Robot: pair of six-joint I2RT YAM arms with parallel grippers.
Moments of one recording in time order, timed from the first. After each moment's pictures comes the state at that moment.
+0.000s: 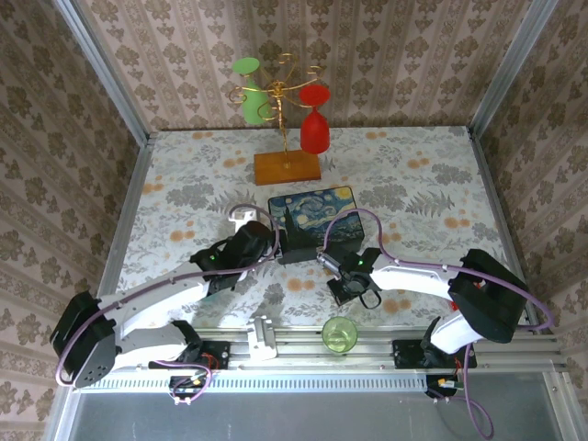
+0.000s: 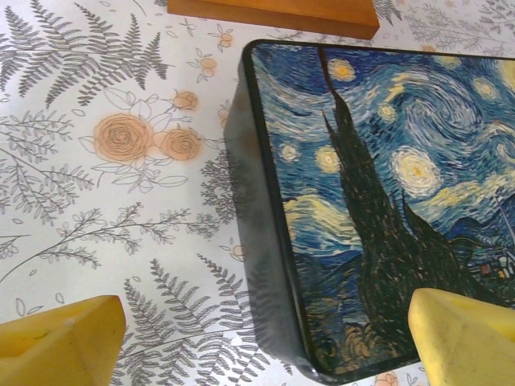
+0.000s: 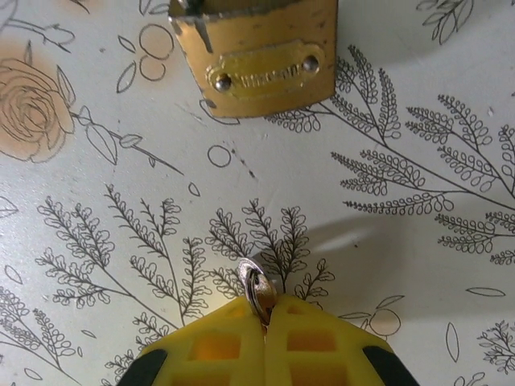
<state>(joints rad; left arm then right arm) -0.89 1.13 0.67 -0.28 -0.40 -0.76 0.89 1.50 0.75 -0.58 0.07 0.44</state>
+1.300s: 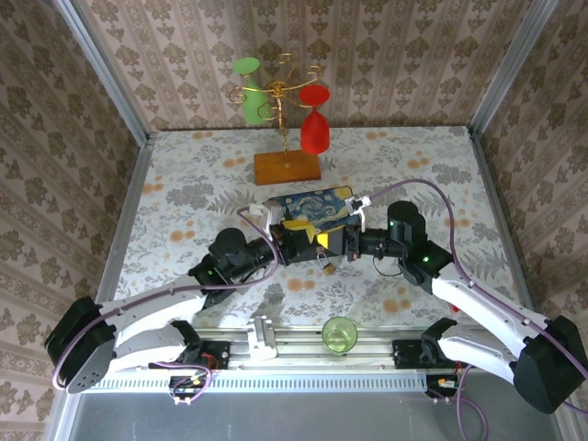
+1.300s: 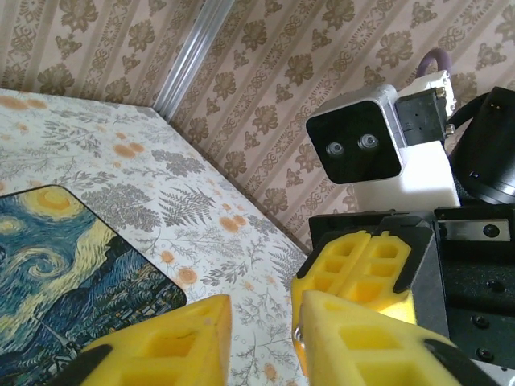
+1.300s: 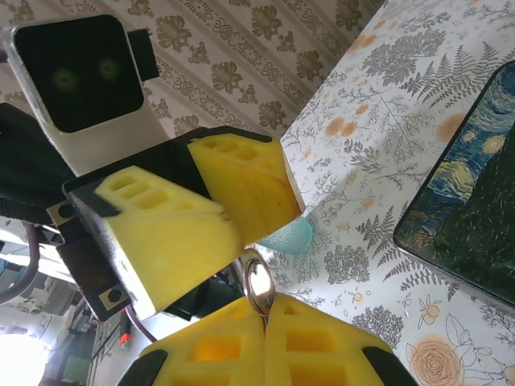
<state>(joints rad) -0.91 1.08 0.50 0.62 0.23 -0.60 0.55 1.01 0.63 0.13 -0.69 0.64</state>
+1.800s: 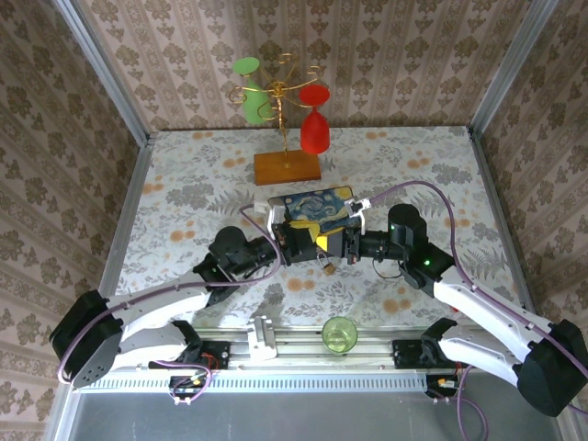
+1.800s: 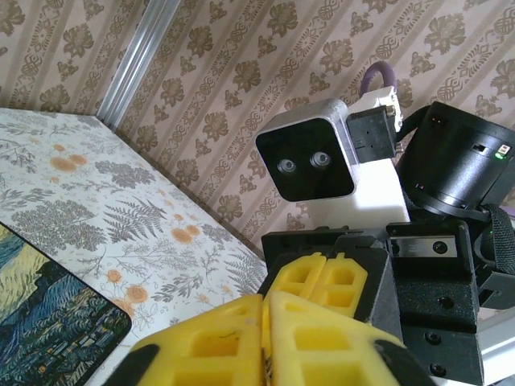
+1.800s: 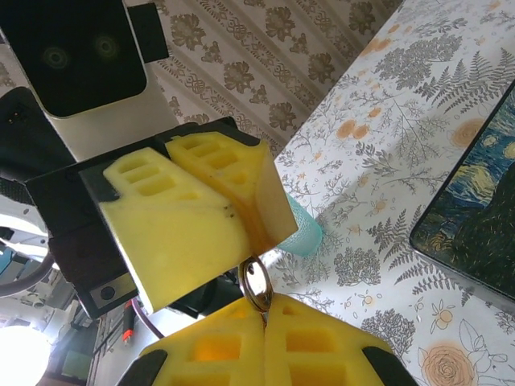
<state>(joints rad) -0.92 1.14 0.51 0.73 0.34 -0.63 0.57 0.99 0.62 0.14 -0.68 0.64</state>
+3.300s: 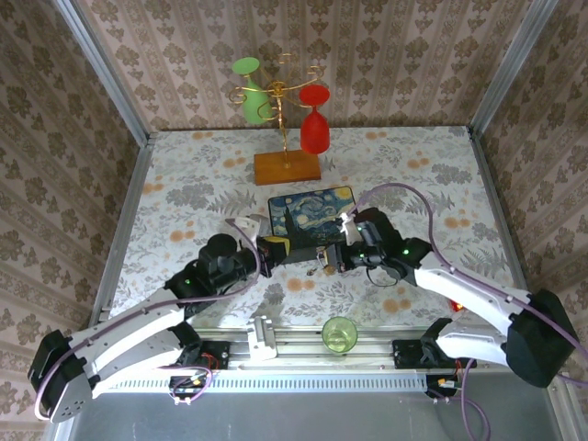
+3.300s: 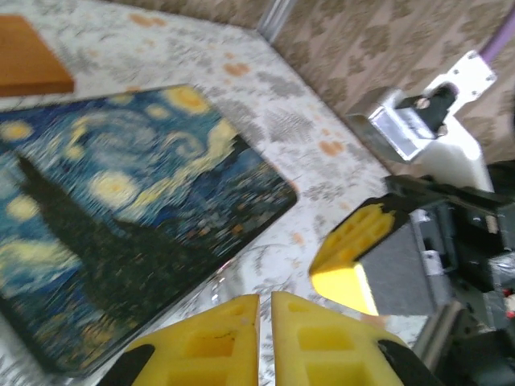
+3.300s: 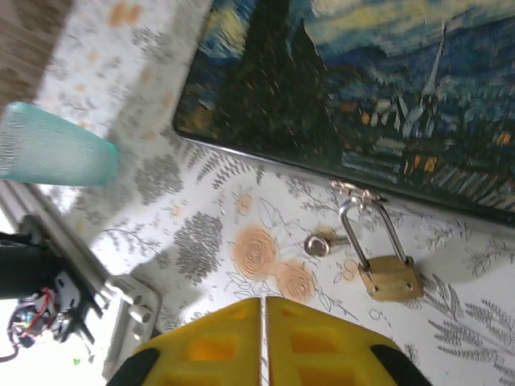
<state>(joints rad) -0.87 0.85 0.46 0.10 0.11 -0.51 0.69 1.19 0.75 -0.35 -0.26 0.47</state>
